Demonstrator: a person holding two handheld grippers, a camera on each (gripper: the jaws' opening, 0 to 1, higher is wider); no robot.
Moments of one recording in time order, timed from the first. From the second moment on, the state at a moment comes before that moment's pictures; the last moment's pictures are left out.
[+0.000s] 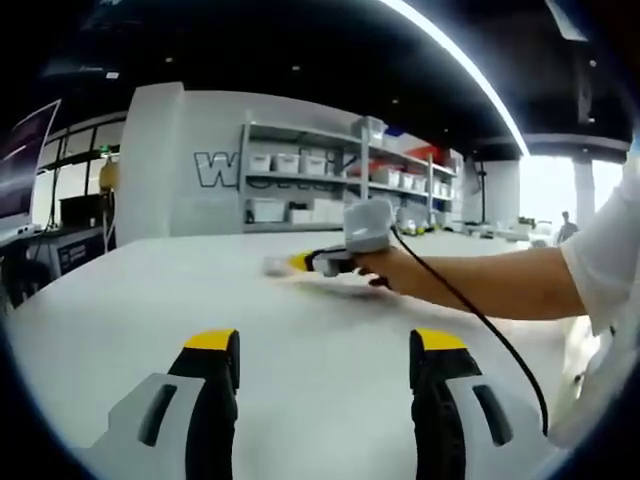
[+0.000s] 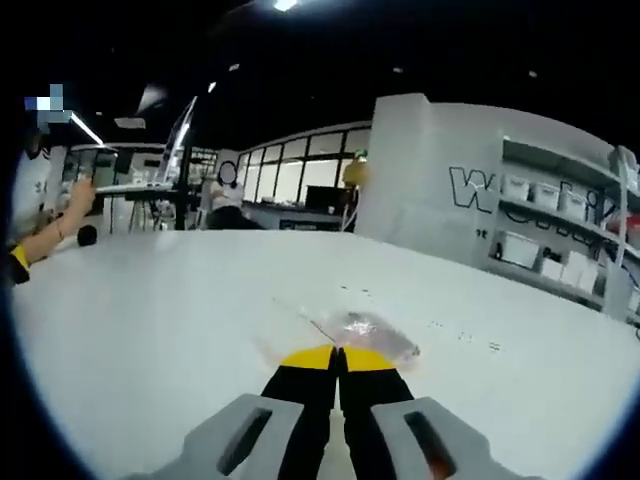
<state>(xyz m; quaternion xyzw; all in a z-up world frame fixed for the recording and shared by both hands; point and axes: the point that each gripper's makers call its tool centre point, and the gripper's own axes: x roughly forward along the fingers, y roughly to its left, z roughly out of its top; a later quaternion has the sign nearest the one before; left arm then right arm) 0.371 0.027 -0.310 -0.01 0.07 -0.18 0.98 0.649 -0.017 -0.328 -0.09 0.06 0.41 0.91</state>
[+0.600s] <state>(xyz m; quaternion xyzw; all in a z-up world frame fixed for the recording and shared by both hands) 0.373 0.029 -0.312 -0.01 0.07 -0.17 0.98 0.668 -0.025 -0.282 0.06 0.07 0.38 0.92</state>
